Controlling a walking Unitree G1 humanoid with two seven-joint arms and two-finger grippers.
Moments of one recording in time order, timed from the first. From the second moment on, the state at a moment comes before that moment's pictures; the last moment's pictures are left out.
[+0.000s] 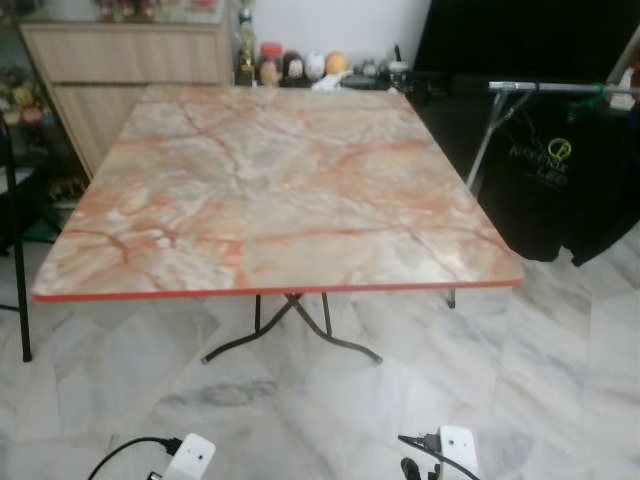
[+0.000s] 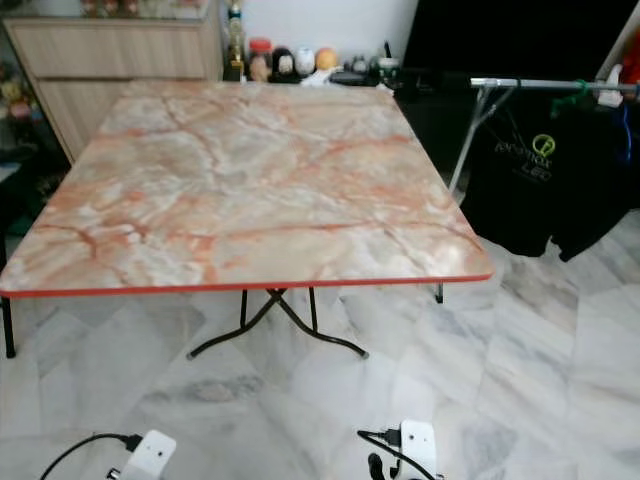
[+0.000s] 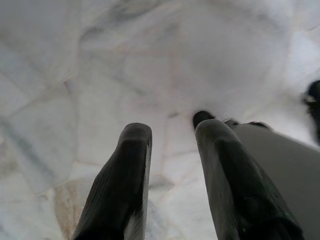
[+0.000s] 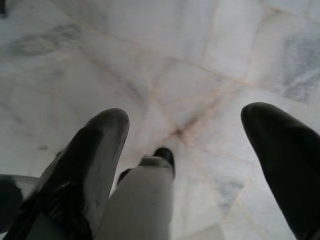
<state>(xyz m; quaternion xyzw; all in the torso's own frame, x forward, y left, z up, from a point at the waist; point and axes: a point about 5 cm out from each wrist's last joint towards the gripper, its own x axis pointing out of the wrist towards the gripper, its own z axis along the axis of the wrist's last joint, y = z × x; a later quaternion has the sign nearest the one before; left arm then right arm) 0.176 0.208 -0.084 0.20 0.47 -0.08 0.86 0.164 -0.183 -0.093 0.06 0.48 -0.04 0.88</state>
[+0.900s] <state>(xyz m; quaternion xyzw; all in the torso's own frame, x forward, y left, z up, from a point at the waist) 0.171 0.195 -0.089 0.18 0.48 -0.09 0.85 0.158 -0.192 -0.095 0.03 0.49 -0.03 0.87</state>
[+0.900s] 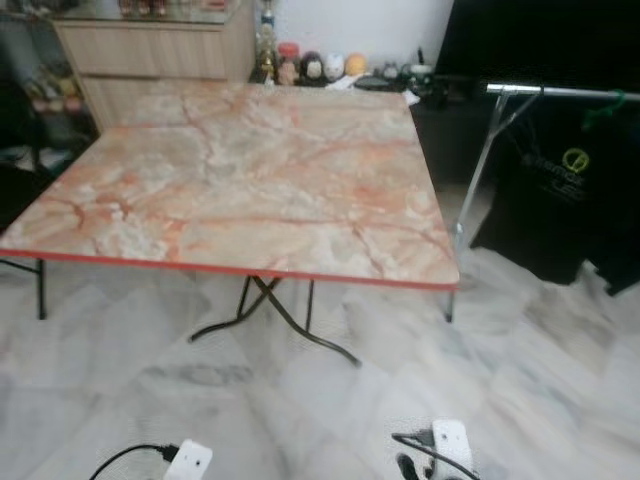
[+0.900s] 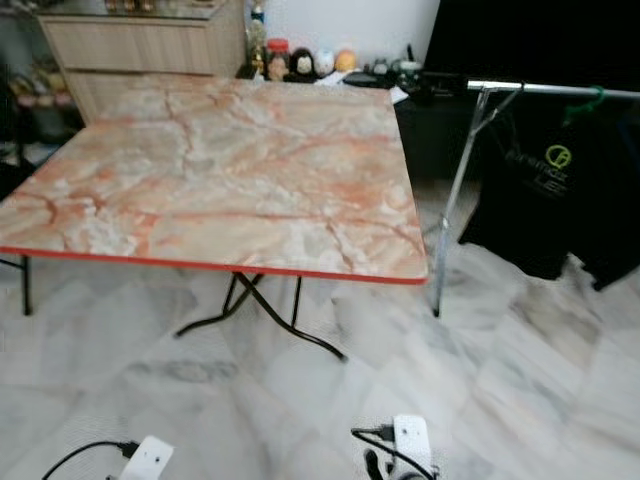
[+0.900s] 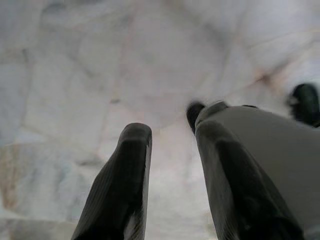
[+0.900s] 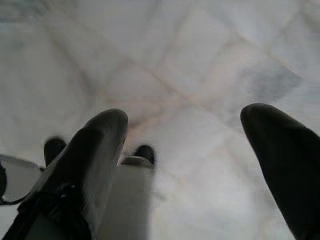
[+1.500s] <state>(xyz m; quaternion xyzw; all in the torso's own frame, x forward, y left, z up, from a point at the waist) 0.176 0.203 -0.085 0.18 0.47 -0.08 0.86 0.166 -0.188 -0.092 0.03 0.48 -0.03 0.88</state>
